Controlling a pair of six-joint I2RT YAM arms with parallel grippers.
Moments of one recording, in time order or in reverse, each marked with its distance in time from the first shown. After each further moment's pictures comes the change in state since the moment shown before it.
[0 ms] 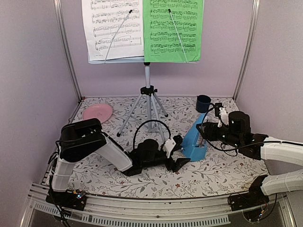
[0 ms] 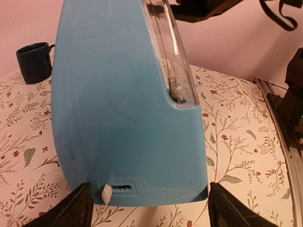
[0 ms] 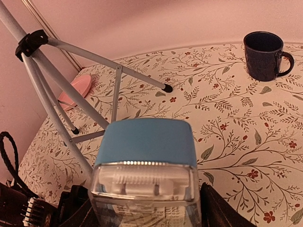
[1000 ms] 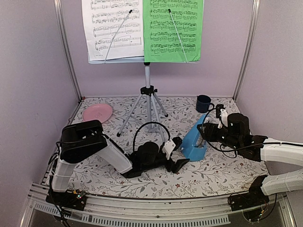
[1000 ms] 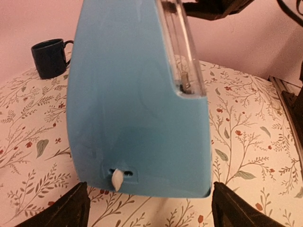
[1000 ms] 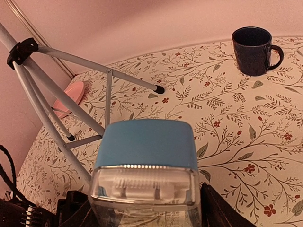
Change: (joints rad) left arm -0.023 0.006 -0.008 0.008 -0.110 0.018; right arm 0.027 -0.005 -0.017 0.005 0.088 0.058
